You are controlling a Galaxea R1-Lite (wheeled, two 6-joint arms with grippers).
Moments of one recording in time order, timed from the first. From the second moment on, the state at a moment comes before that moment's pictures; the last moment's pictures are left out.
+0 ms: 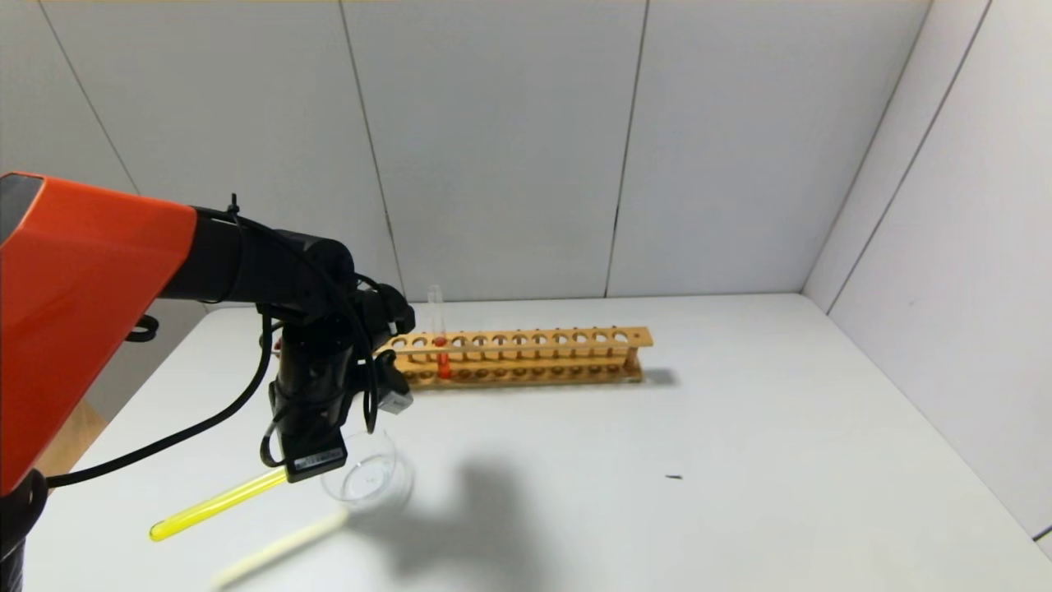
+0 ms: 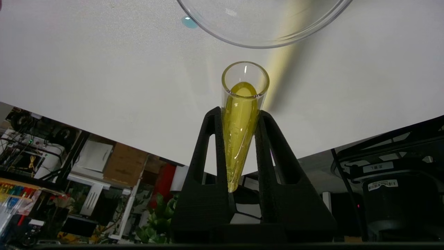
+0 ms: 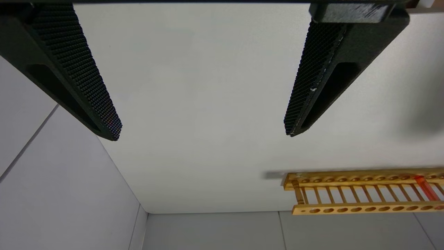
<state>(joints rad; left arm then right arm) -0.38 2.11 -1.54 1.05 0.34 0.54 0.00 0.00 0.00 0.00 0.00 0.02</state>
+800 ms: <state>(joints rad) -0.38 2.16 -1.65 1.20 0.38 0.55 0.00 0.00 0.00 0.00 0.00 0.02</state>
